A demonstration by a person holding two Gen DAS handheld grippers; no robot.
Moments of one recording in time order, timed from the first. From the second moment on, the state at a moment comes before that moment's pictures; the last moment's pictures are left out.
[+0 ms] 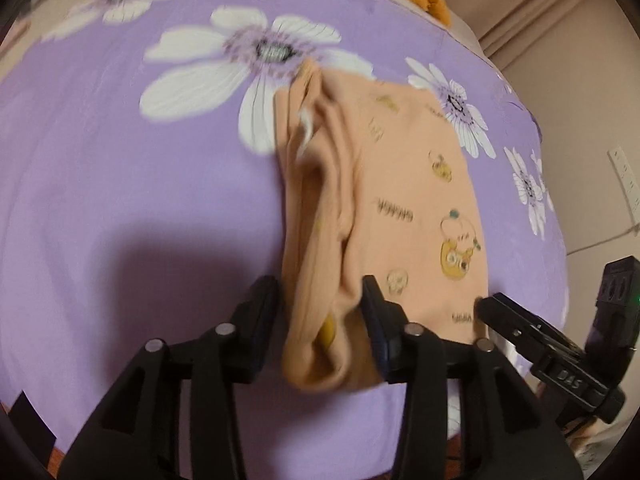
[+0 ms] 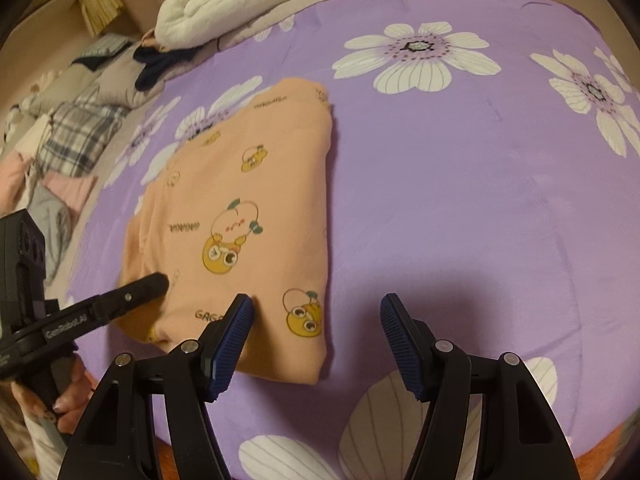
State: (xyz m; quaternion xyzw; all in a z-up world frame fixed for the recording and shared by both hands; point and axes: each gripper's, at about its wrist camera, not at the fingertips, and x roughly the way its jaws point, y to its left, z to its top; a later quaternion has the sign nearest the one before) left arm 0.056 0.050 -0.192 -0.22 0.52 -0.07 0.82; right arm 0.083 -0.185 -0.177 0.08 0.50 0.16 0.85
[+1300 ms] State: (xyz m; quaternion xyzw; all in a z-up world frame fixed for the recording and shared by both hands) left arm 0.099 0.014 -0.174 -0.21 0.50 -0.12 0.83; right arm 0.147 -0.148 -0.171 0.09 0.48 0.24 0.84
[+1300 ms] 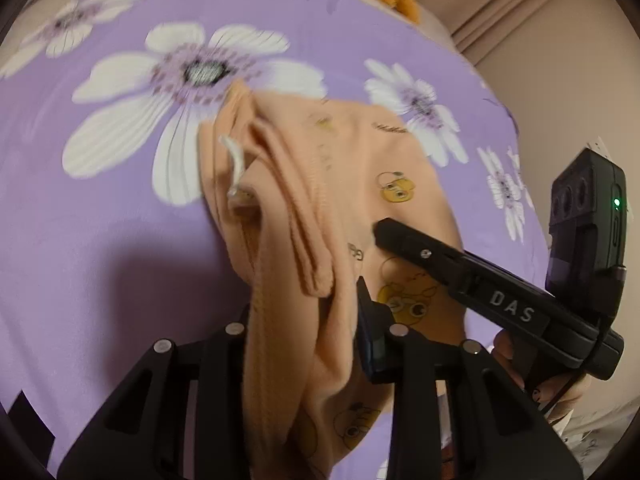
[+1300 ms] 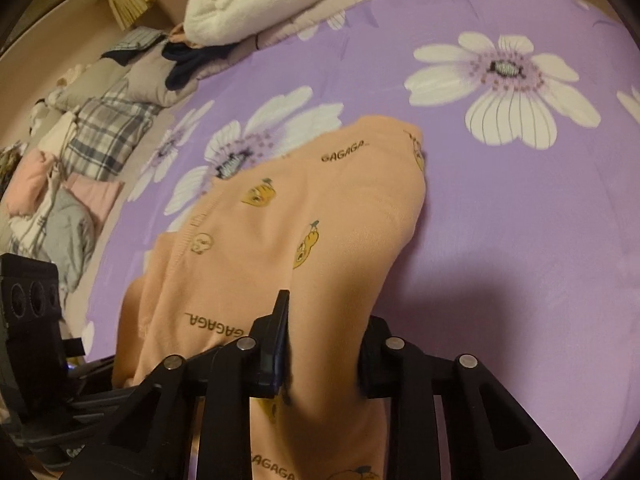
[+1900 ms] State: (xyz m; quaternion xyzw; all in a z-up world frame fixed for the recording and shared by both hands) left arm 0.100 -0.043 -0.098 -0.14 0.41 -0.15 0.89; right arm 0.140 -0.188 -0.100 0.08 0.38 0.23 0.89
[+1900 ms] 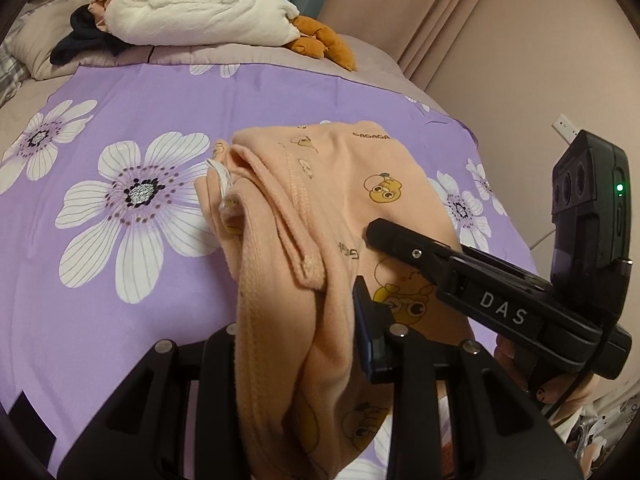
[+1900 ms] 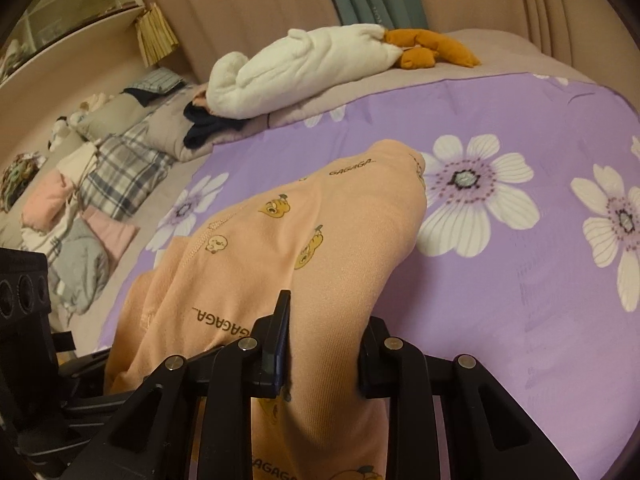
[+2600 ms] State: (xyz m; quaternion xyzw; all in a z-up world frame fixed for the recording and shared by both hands) left arm 0.146 -0.069 -0.175 -0.12 0.50 -0.09 0.86; right arm 0.180 -0.197 -0.172 0.07 0.46 0.20 0.86
